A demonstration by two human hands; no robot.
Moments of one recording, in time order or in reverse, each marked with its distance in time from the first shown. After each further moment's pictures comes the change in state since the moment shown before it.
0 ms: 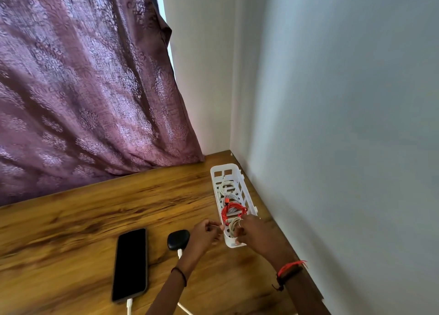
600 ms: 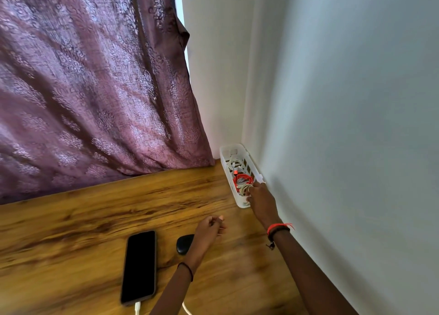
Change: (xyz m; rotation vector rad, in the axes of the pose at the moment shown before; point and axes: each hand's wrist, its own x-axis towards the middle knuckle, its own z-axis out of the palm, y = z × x) left_hand 0.019 0.010 -0.012 -0.110 0.074 -0.026; right_hand 0.093 0.014 -0.017 -0.087 0.424 0.029
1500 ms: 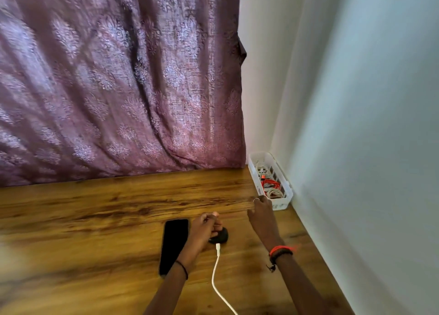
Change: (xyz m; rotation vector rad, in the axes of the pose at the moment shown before) left_hand -0.054 -0.002 -0.081 -0.244 0.173 -0.021; right_hand -0.053 -0.084 0.018 0.195 0.044 0.005
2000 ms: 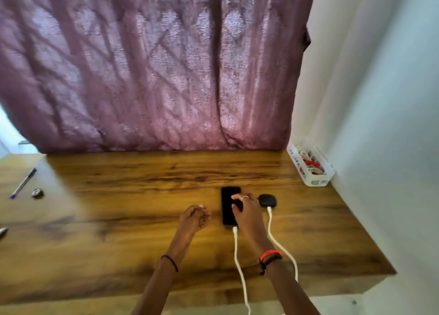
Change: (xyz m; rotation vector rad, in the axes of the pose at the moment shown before) left_hand -0.091 -0.050 -0.199 -0.162 0.067 0.044; right_hand -0.145 -0.173 0.067 0.239 -0.055 -0.095
